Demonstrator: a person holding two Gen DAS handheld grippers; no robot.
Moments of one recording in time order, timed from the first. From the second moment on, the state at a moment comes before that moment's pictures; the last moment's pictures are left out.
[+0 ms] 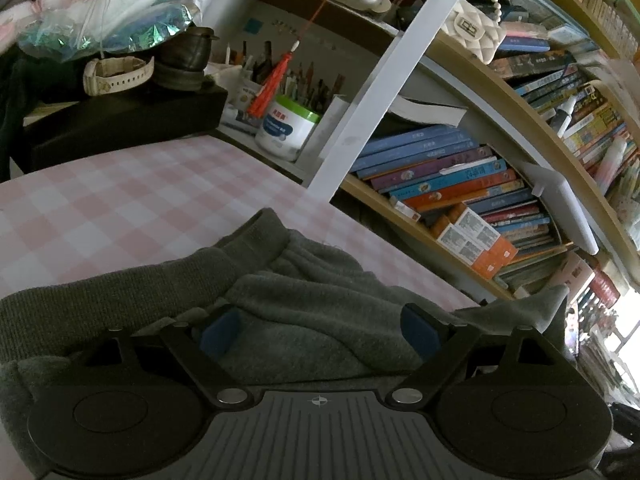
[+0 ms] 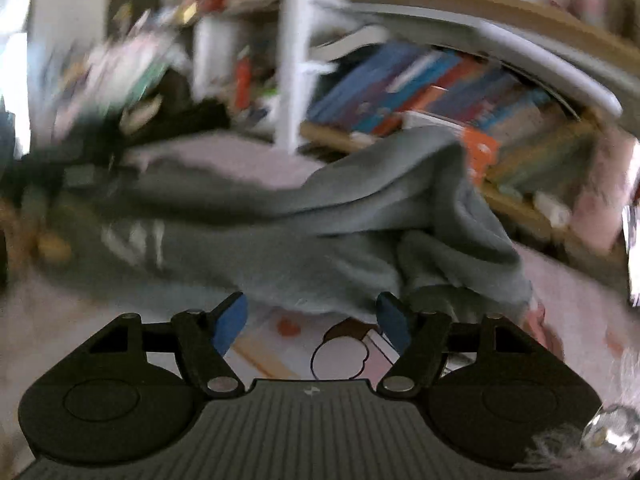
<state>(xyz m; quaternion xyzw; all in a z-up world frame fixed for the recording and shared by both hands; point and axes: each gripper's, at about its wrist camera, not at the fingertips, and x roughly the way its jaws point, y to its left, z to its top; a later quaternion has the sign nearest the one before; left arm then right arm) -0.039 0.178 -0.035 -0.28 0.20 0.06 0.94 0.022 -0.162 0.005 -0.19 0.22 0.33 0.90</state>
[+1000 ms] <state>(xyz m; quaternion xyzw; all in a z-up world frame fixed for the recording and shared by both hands) -0.042 0.185 -0.039 -0.31 0.19 0.06 0.93 -0.002 -0.203 0.069 -0.15 0.19 0.21 0.95</state>
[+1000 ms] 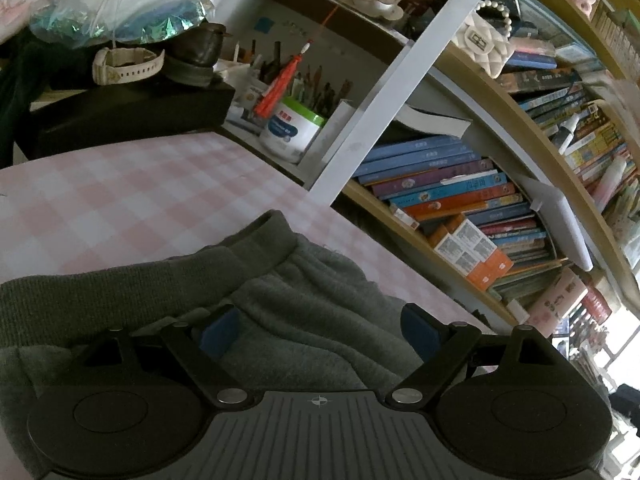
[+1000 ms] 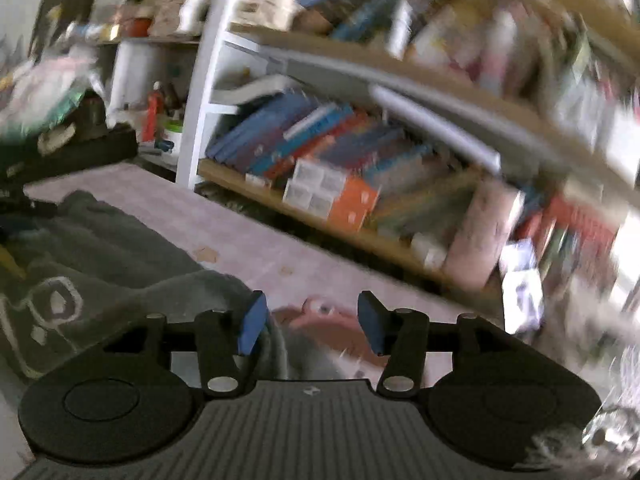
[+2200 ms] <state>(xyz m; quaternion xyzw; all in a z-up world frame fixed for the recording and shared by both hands) -0.043 0.186 -0.040 -0.31 0.19 0.06 0.93 -0.084 -0.291 0.101 -0.18 0.27 0.18 0.93</state>
